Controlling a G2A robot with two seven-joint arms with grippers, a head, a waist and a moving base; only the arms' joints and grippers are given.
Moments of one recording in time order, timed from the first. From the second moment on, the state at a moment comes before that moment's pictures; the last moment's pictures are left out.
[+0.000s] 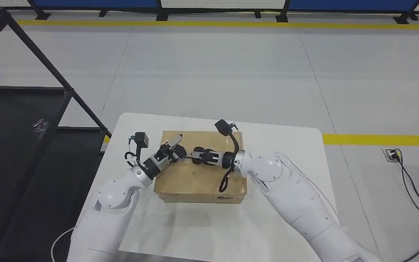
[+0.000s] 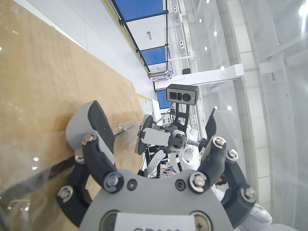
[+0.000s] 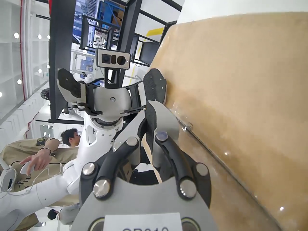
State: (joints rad) left arm 0.90 -1.21 -1.29 -1.27 -0.29 -0.29 -0.62; right arm -0.51 -1.40 0.84 -1.04 0.02 -0.18 0.73
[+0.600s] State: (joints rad) left arm 0.91 -1.21 -1.30 -1.28 -0.29 -0.29 -0.62; right arm -0.56 -1.36 0.90 -1.18 -0.18 0.03 0.78
